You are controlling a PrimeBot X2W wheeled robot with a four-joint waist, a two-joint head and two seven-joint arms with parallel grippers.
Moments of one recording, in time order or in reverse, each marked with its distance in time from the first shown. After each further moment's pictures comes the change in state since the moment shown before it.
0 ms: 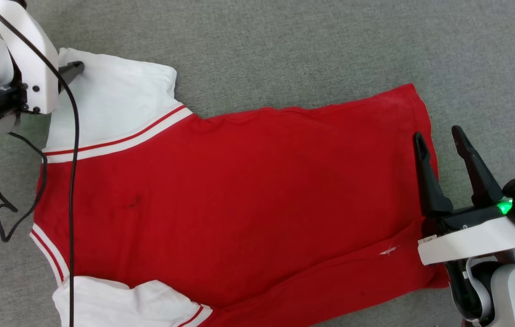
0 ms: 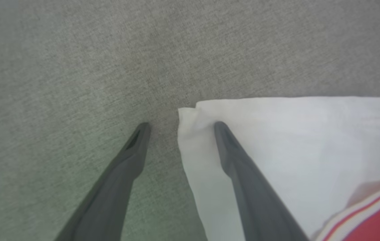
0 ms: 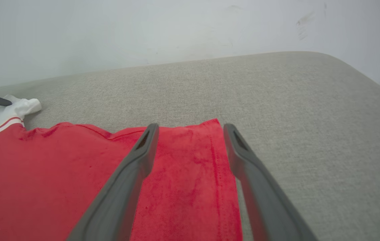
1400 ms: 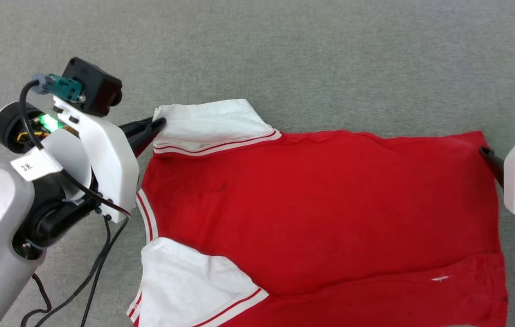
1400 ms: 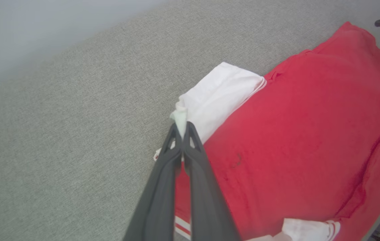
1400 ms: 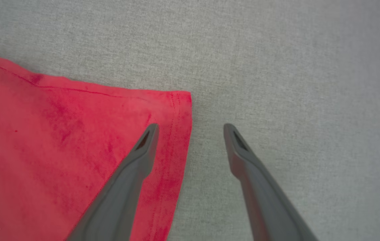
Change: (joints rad) left arm 0.365 0.116 -0.066 -0.663 -0.103 0.107 -0.198; right arm -0.283 -0.330 -0.053 0.156 0.053 0.000 0.967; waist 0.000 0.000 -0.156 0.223
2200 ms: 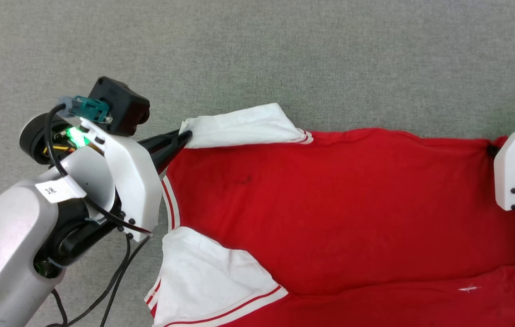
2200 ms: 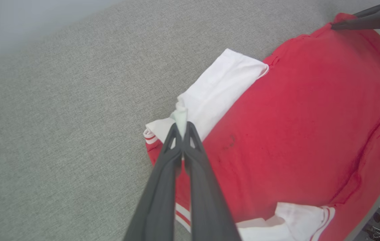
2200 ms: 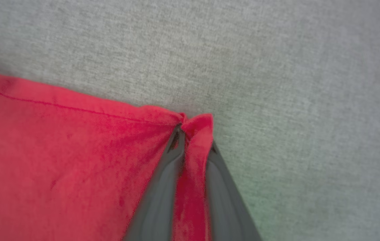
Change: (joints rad) left arm 0.032 -0.021 -0.032 -0.094 0.022 0.026 -0.019; right arm -0.082 -0.043 0.120 0.254 -0.001 0.000 -0.076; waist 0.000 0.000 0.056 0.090
